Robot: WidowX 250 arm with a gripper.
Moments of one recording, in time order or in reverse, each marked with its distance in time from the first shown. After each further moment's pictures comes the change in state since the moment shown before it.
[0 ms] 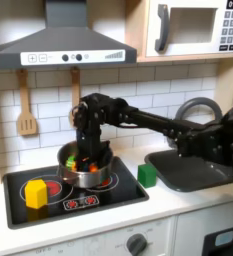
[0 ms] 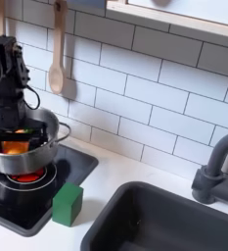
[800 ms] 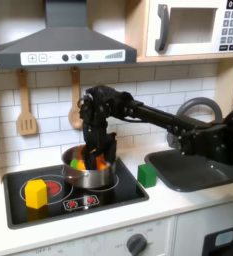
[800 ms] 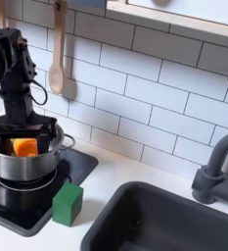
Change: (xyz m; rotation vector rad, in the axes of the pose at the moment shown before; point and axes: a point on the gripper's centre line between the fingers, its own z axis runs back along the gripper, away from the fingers) arm -0.004 -0.017 0.016 -0.028 0.005 -0.002
